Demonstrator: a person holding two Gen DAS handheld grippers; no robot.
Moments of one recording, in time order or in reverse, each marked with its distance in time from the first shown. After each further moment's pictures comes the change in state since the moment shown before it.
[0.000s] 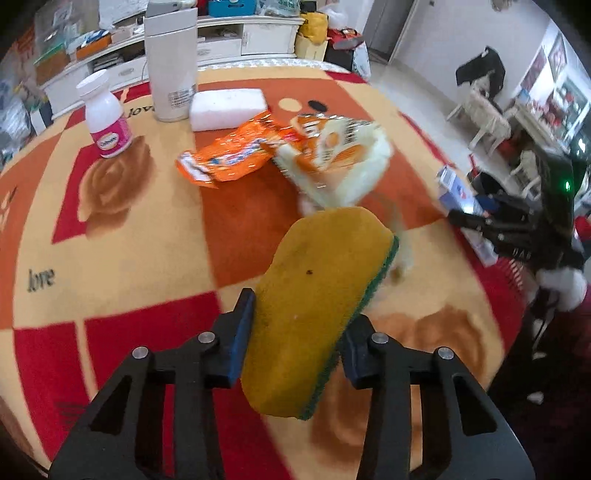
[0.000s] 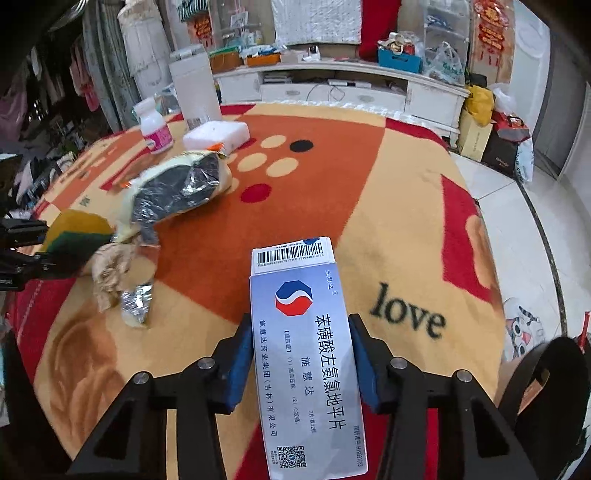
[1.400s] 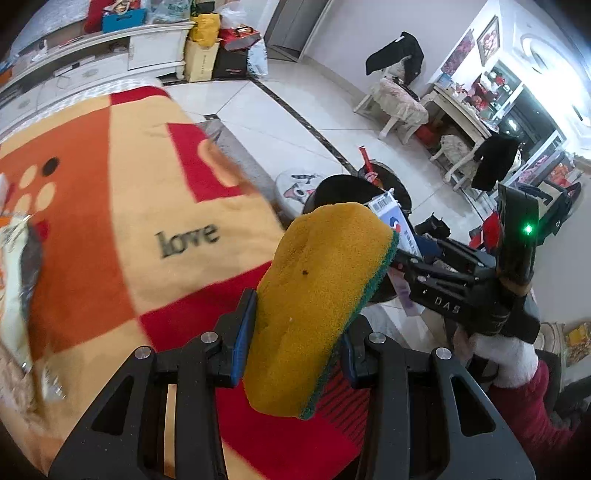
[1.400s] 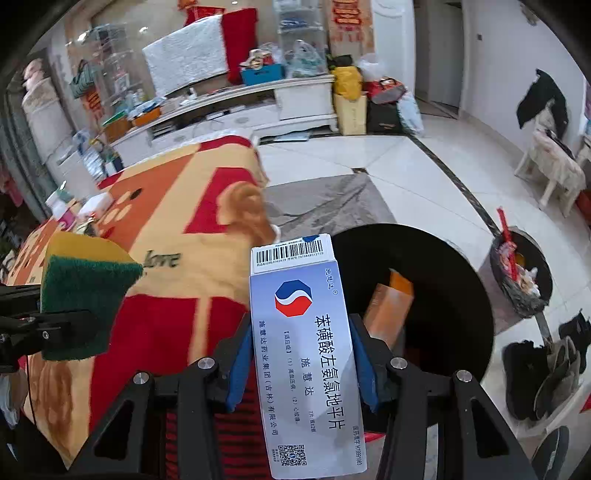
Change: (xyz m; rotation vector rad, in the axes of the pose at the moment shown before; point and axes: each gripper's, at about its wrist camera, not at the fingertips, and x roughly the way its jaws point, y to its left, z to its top) left arm 0.082 -0.262 0.076 0.145 -0.003 -0.297; right arm -0.108 -0.170 -0.099 0.360 -0.090 -0.257
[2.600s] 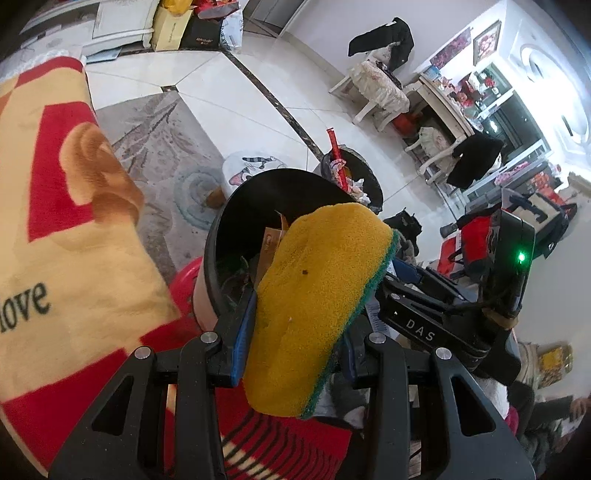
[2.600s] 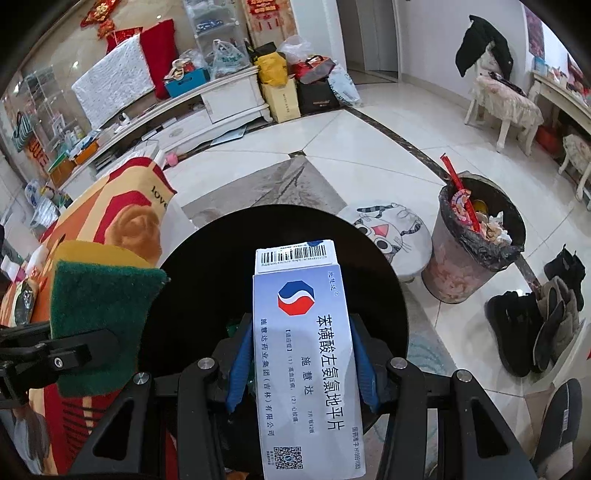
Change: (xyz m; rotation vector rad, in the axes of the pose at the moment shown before) left arm 0.102 -0.049 0.049 -0.064 0.096 -0.152; right arm 0.031 -0.103 -0.004 0.220 0.031 -0.085
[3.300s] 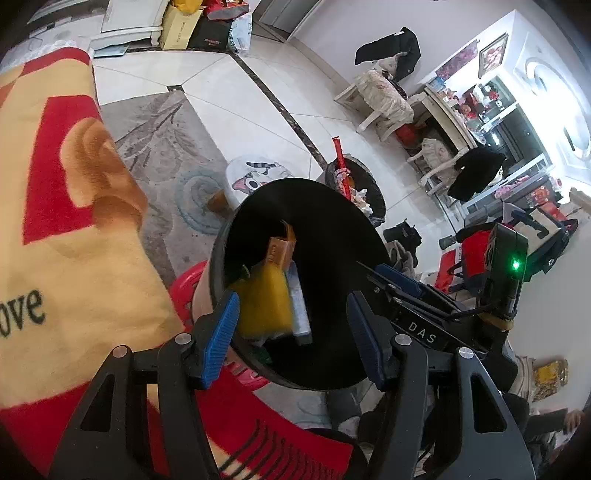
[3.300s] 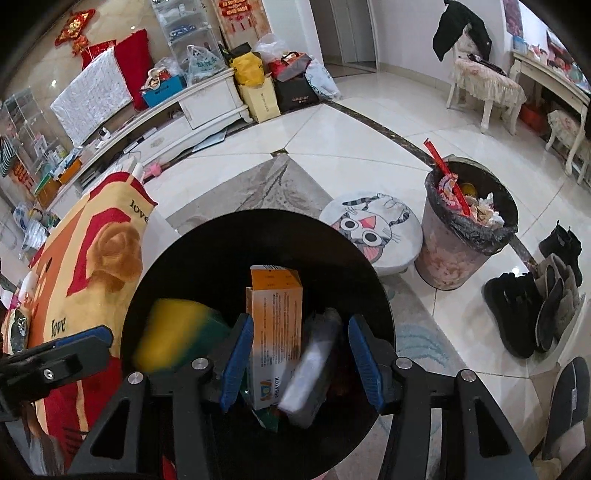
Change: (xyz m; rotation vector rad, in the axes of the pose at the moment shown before) left arm 0.001 0.005 0.003 -0.031 -0.027 0.001; right arm 0.010 -0.011 0.003 0.087 0.021 -0.024
